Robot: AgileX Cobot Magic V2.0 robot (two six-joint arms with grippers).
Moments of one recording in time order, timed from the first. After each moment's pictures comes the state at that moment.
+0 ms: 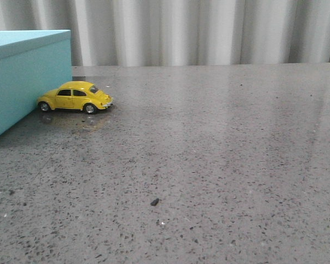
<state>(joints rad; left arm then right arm) -0.38 1.22 -1.23 -0.03 0.57 0.37 0.10 1.08 -1.41 0.02 1.07 0.03</state>
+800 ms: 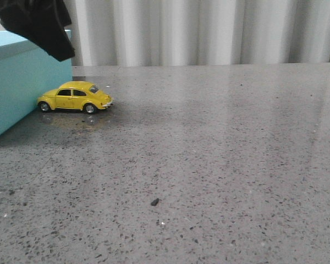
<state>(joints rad) -0.48 1.52 -1.34 -0.03 0.83 0.90 0.10 0.94 -1.41 0.02 1.15 0.03</state>
